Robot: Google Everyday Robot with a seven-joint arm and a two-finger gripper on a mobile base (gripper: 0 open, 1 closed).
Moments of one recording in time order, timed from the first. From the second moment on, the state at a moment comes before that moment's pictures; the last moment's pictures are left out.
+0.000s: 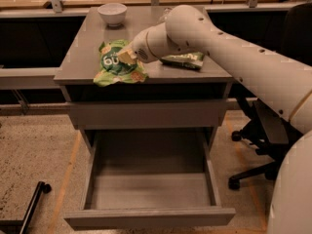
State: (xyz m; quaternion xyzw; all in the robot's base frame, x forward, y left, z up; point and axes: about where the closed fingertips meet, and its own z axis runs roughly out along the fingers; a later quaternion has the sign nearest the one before) arm 0.724 0.096 0.882 -0.48 0.72 0.20 0.46
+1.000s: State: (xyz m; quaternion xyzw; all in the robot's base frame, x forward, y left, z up) arm 0.705 0.093 0.906 -0.47 0.72 0.18 0.48
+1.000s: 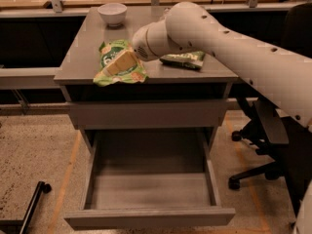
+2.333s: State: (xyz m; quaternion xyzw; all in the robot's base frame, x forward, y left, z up) arm 0.731 0.109 0.825 -0.47 0.75 0.22 0.41
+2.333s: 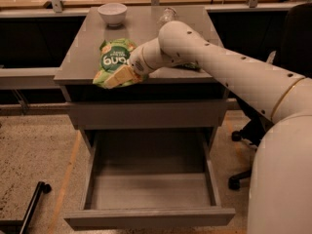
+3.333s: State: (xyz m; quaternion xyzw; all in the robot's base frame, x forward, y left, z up) arm 0.707 0.105 0.860 -0.48 0.74 0.20 0.43
